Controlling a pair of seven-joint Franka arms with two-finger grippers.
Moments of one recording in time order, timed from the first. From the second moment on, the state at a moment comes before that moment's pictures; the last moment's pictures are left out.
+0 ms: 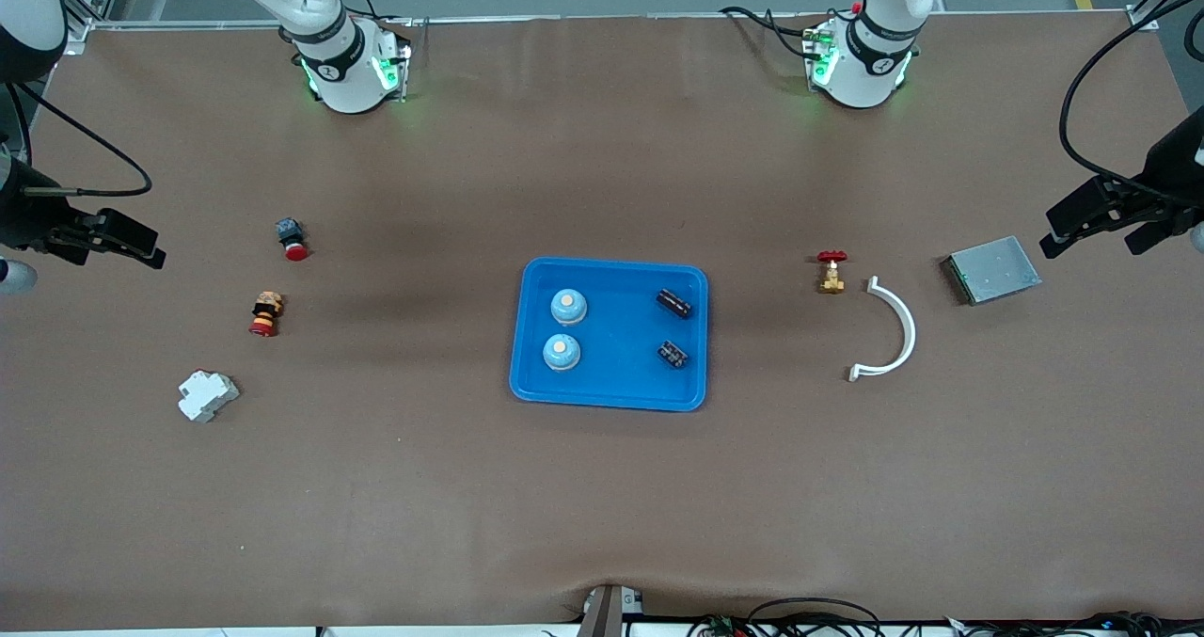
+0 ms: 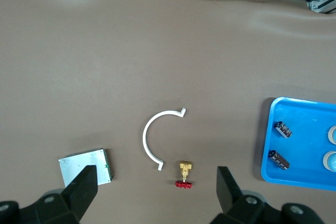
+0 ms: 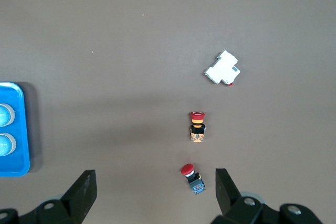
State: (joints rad) left arm 0.09 0.03 -0.13 -1.53 -0.05 1.71 -0.10; right arm -0.01 0.06 -0.03 -1.61 0.02 1.67 0.02
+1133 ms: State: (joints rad) left arm 0.09 0.03 -0.14 -1.53 -0.04 1.69 -0.10; right arm -0.01 0.06 -0.03 -1.61 0.02 1.67 0.02
